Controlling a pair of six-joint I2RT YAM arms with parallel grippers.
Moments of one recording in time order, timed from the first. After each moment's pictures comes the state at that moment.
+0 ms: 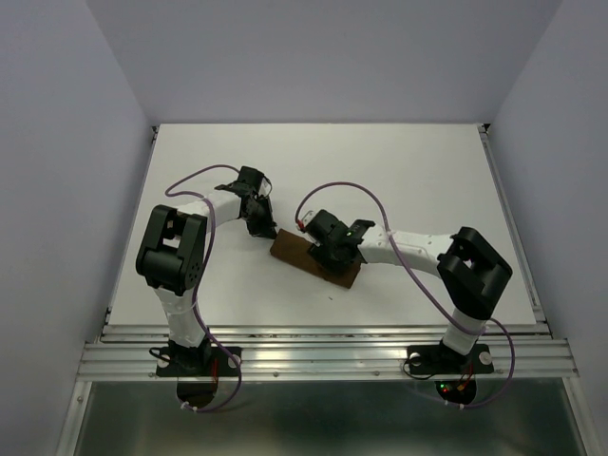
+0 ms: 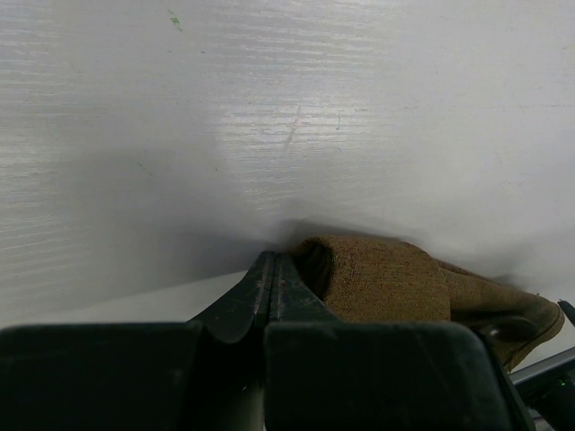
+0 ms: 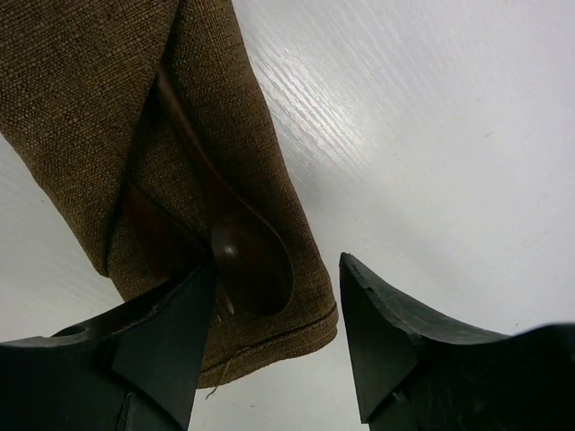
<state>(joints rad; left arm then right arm) -0.33 1.84 1.14 -0.45 0.24 -0.53 0.91 1.76 1.15 -0.55 0.32 -0.03</state>
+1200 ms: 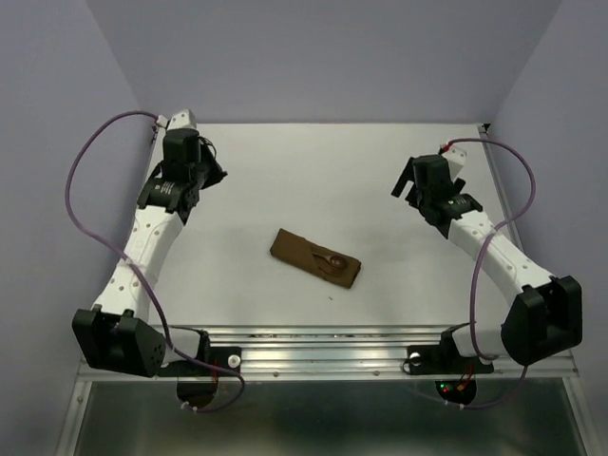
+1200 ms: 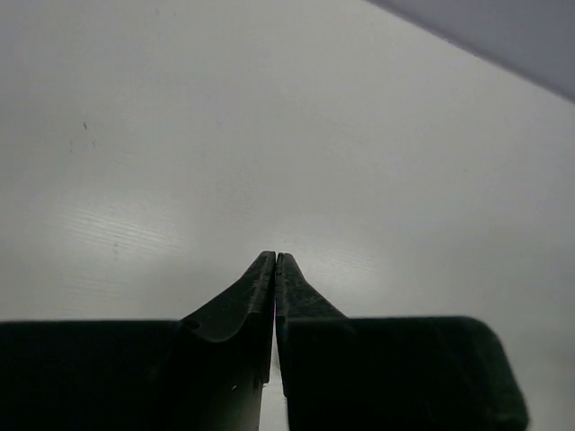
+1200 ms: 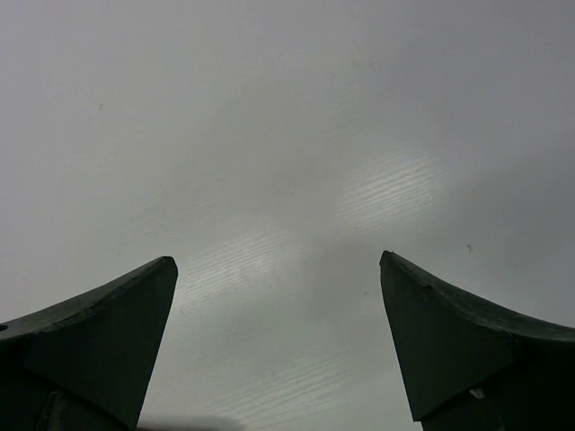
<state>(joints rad) -0.19 1.29 1.28 -0.54 -0.12 -0.48 0.31 1.33 1.06 -0.39 0.50 0.59</state>
